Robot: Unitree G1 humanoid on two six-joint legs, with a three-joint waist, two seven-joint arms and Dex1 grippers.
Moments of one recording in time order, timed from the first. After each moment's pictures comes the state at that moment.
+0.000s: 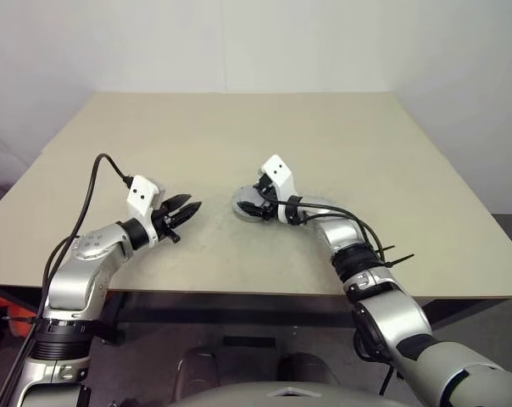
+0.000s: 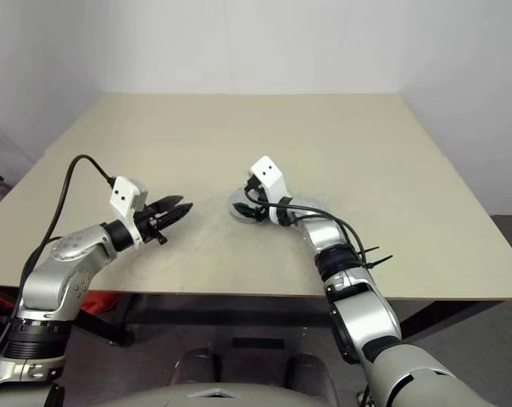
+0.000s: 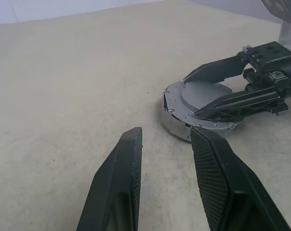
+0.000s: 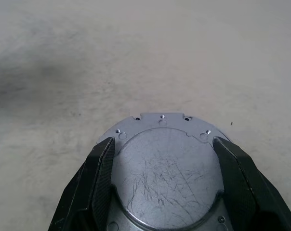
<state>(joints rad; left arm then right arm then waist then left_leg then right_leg) -0.19 0.49 0.11 -0.16 -0.41 0.47 -0.68 -0.74 -0.12 0.17 0.68 0.02 0.16 0.70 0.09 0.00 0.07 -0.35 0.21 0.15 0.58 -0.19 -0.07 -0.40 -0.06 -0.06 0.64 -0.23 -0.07</state>
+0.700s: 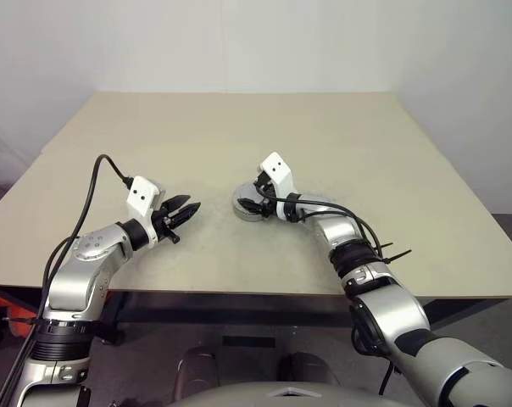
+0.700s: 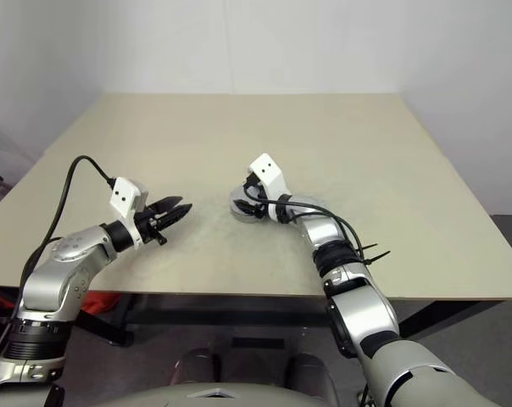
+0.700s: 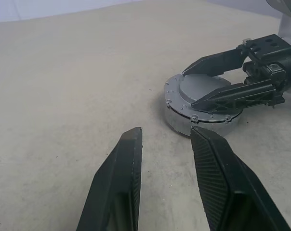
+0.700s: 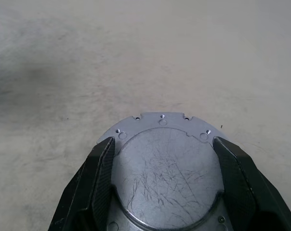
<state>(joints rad) -0.18 0.49 0.10 -0.16 -0.40 0.47 -0.68 -0.77 -0.12 0.16 0.74 0.01 0.13 0.70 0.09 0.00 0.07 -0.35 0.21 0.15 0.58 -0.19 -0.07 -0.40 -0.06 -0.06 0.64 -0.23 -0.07</state>
